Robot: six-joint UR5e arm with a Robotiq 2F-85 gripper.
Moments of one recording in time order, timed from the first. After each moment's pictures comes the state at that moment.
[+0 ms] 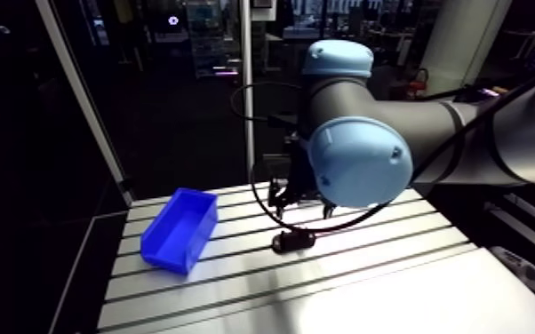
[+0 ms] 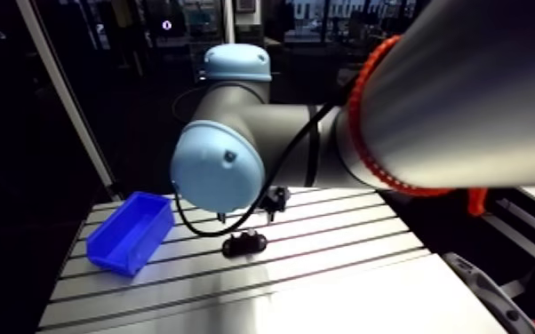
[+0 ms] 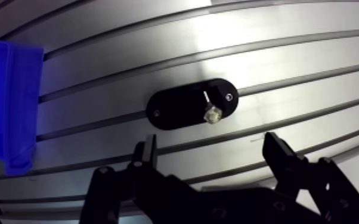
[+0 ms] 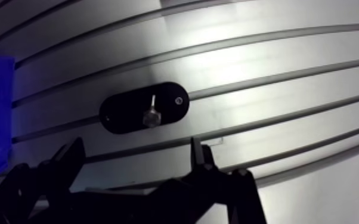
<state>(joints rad) -0.27 -1.42 2.12 -2.40 -1.54 -1.62</state>
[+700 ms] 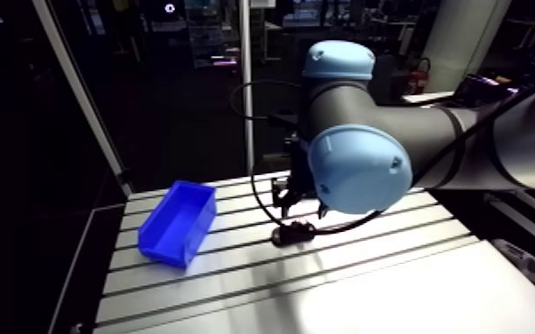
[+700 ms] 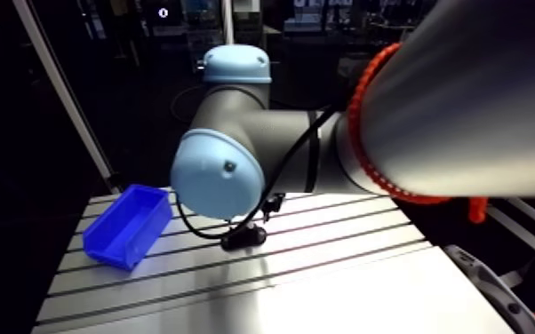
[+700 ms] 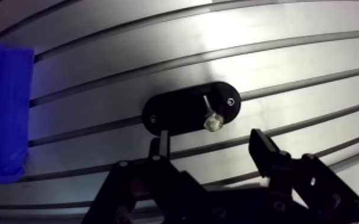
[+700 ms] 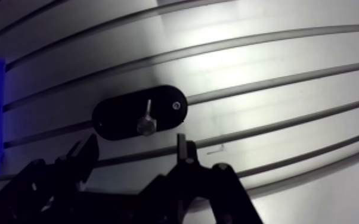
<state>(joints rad) -0.27 -1.38 2.14 -2.44 -1.54 -1.62</state>
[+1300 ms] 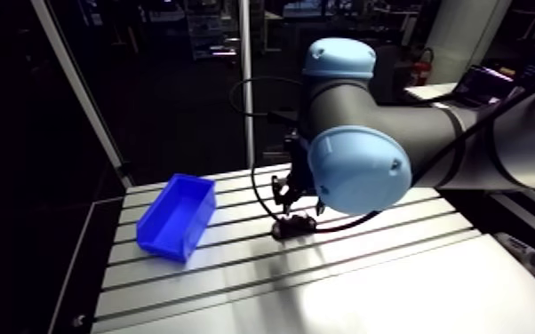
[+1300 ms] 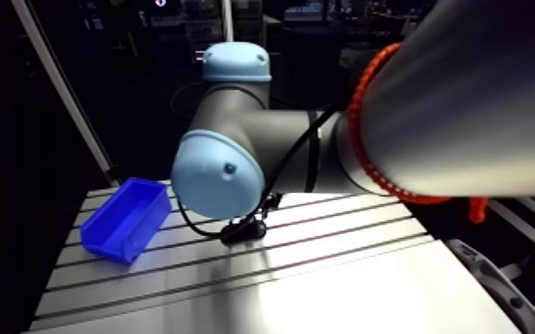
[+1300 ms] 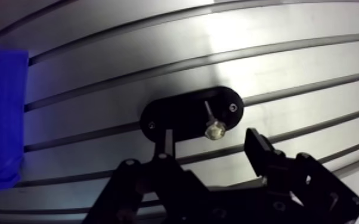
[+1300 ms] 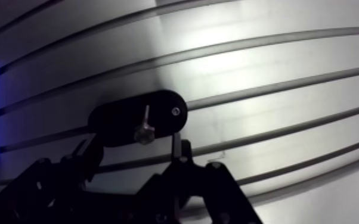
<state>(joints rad) -0.27 -1.35 2.14 -2.47 -1.55 -1.62</state>
